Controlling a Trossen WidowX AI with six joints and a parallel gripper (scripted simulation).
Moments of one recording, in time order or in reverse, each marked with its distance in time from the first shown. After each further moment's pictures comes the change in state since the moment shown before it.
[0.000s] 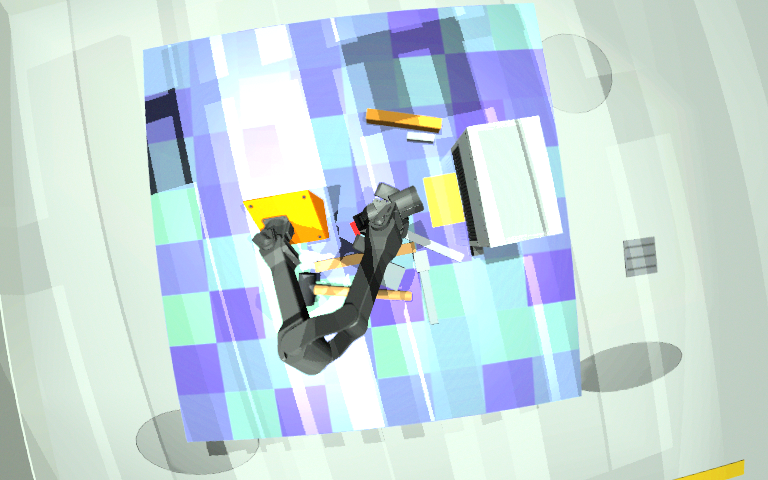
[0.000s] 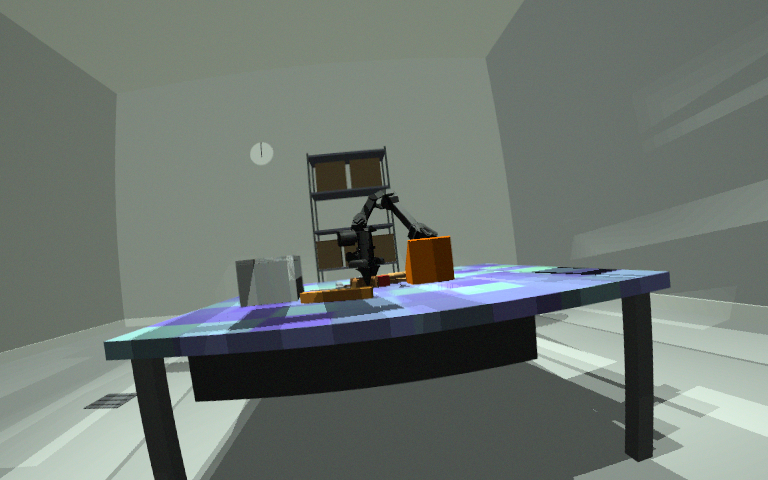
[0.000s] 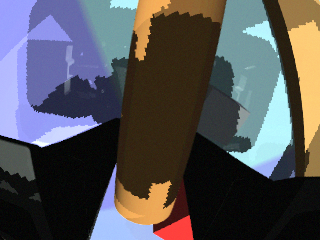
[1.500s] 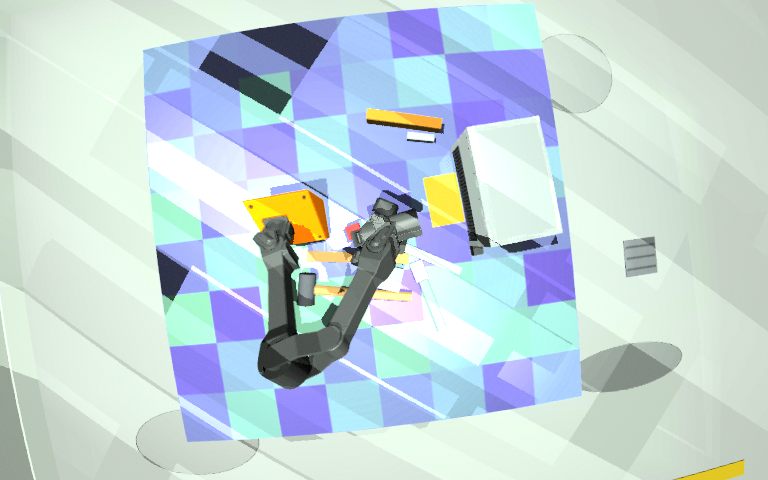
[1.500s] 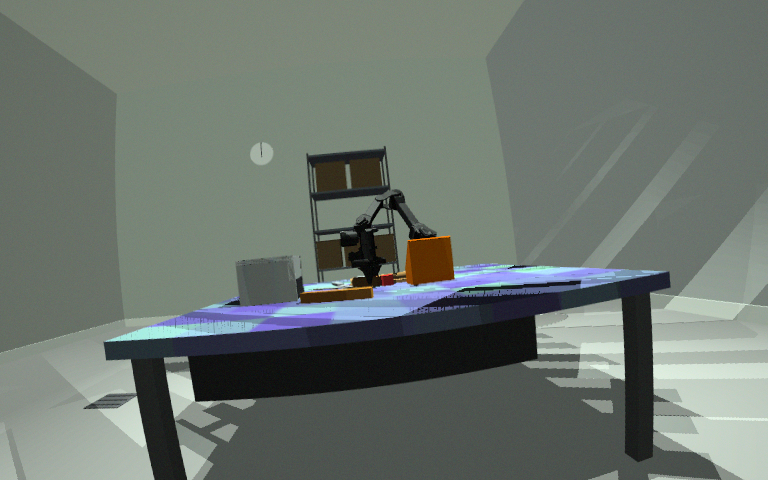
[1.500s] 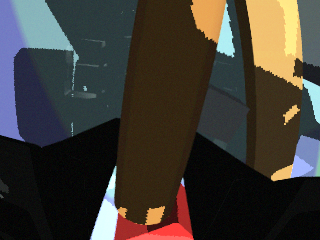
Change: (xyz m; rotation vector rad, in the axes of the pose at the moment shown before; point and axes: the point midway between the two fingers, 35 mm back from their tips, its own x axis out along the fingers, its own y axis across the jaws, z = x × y) arm 0.000 -0.039 0.011 -0.002 -0.001 -0.002
